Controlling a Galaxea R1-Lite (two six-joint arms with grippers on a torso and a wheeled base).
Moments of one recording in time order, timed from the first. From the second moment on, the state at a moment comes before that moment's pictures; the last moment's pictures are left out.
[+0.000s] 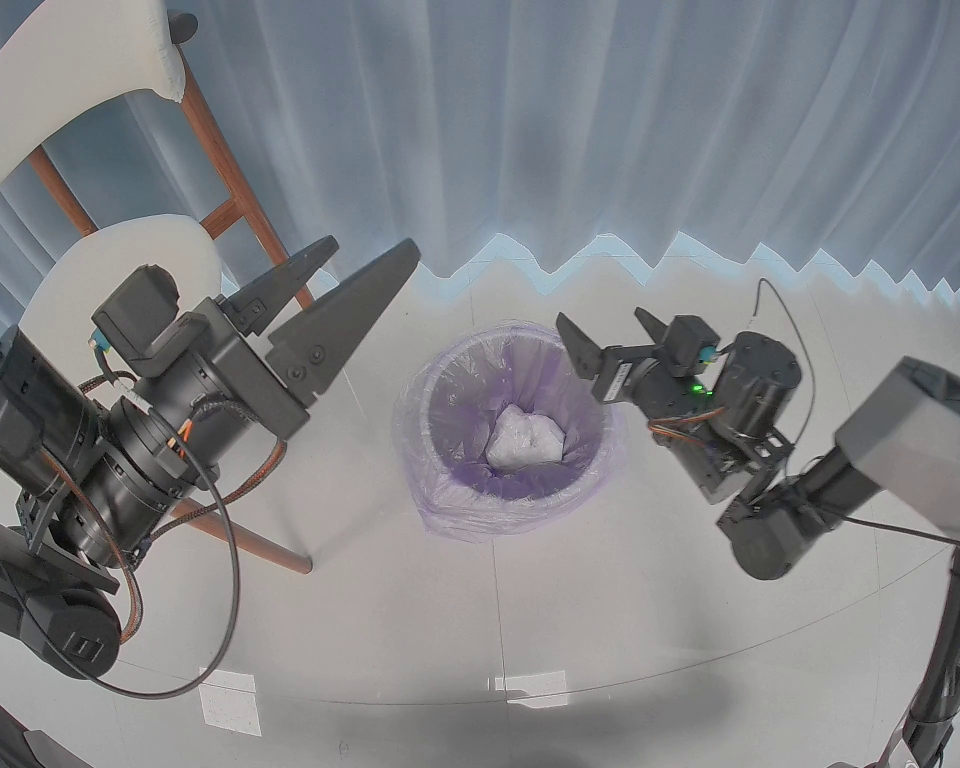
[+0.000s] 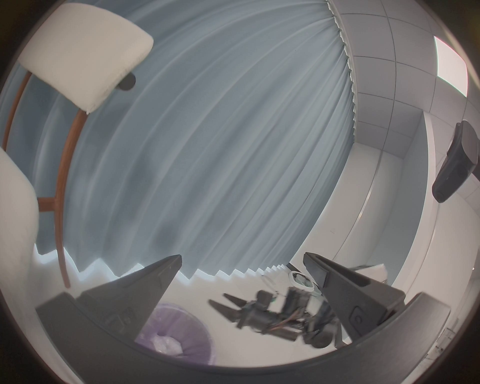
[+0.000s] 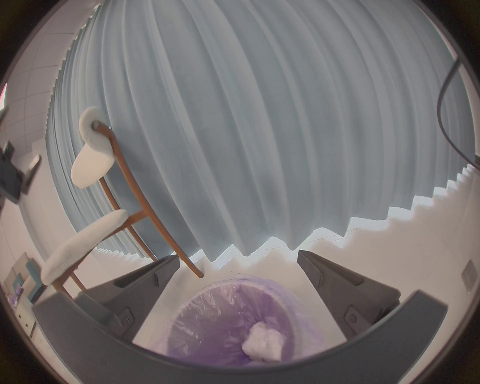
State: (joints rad) left arm -0.56 1.57 -0.56 -1.50 -0.28 -0.28; right arm 0.38 2.13 -0.99 -1.38 -0.12 0.10
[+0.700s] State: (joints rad) left arm -0.41 1.04 -0.42 -0.99 -0.17 -0.23; right arm 0.29 1.09 -0.41 -0.86 -0.15 0.07
